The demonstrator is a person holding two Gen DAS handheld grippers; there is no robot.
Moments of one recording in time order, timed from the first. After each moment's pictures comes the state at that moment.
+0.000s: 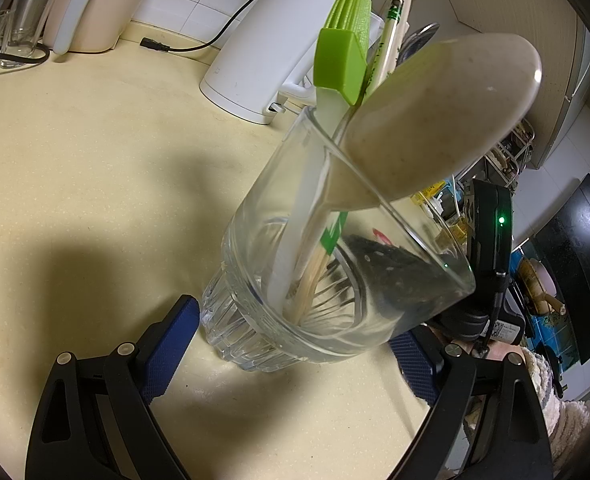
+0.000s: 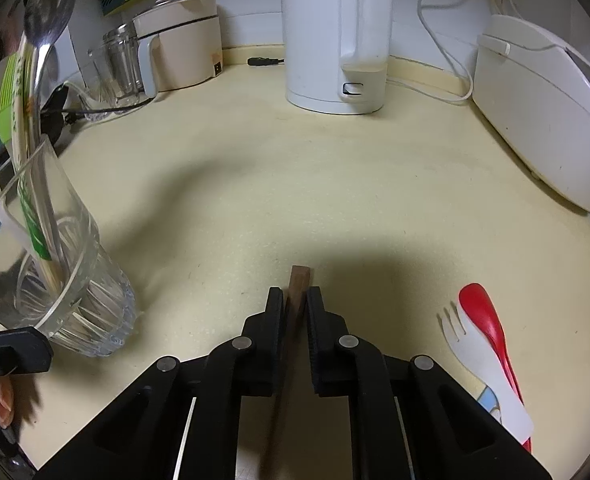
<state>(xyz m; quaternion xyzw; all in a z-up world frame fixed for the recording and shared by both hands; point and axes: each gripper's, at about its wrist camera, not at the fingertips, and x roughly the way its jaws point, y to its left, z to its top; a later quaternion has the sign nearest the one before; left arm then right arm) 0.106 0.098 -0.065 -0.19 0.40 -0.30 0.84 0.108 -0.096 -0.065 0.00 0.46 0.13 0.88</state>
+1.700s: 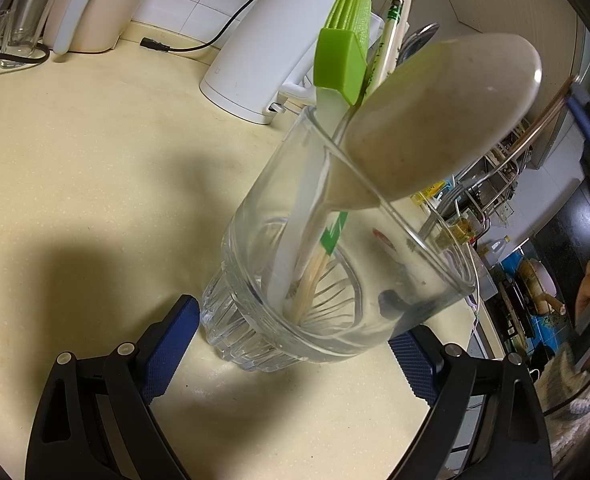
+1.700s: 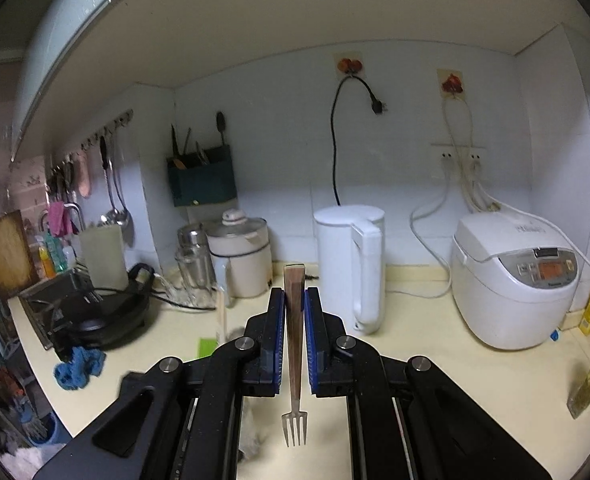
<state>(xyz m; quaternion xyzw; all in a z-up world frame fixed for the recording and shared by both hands) 0.106 0.098 -0.066 -0.19 0.40 -0.30 0.84 0.011 -0.130 0.154 0.07 0.16 0.17 0.97</state>
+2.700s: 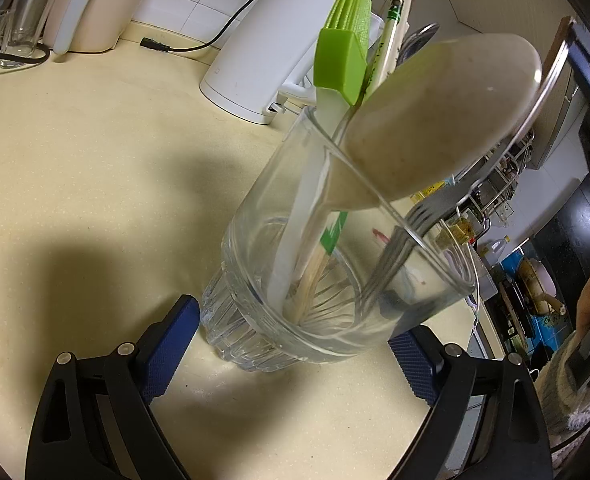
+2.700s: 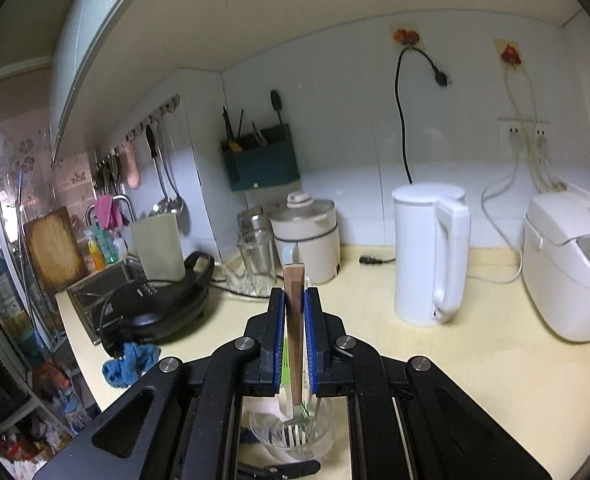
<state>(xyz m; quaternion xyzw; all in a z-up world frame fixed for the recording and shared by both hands) 0.106 0.098 -0.066 -0.19 0.40 -0.30 0.84 0.032 -0.076 0.141 0.09 0.19 0.27 0.94</state>
